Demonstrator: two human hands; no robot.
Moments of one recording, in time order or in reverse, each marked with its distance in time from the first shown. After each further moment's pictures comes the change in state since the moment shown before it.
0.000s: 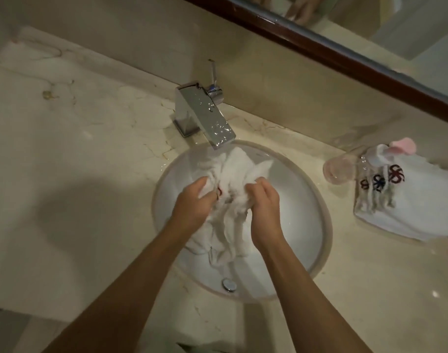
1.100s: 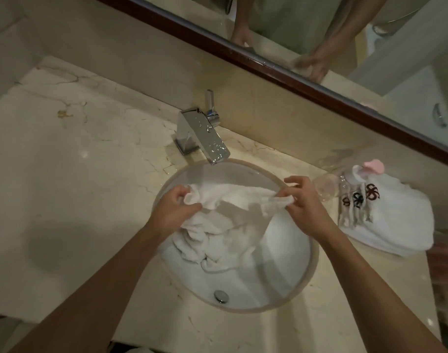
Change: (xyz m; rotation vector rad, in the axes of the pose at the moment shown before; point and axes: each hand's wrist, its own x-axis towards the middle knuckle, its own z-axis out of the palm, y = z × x) left_hand 0.018 -0.025 -0.032 -0.040 0.027 -0.053; right_hand 0.033 -0.067 -0.101 -1.060 -0.250 -0.407
